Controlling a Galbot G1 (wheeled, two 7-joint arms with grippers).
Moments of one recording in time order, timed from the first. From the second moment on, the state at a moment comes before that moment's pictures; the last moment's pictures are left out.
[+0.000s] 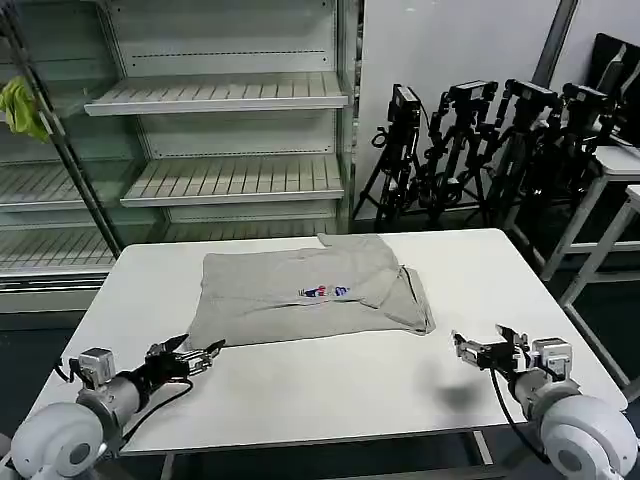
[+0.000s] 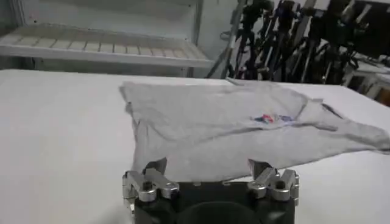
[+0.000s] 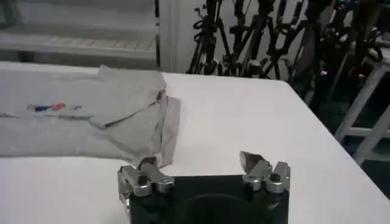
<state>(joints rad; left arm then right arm) 1.39 -0.67 -0.57 -2.07 -1.09 0.55 -0.11 -1.19 0.50 0.34 2.17 1.12 -0.57 0.52</state>
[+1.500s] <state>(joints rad) 1.33 -0.66 -0.52 -1.95 -0.99 0.56 -0.04 -0.75 0.79 -0.12 1.81 0.92 -0.55 0.39</state>
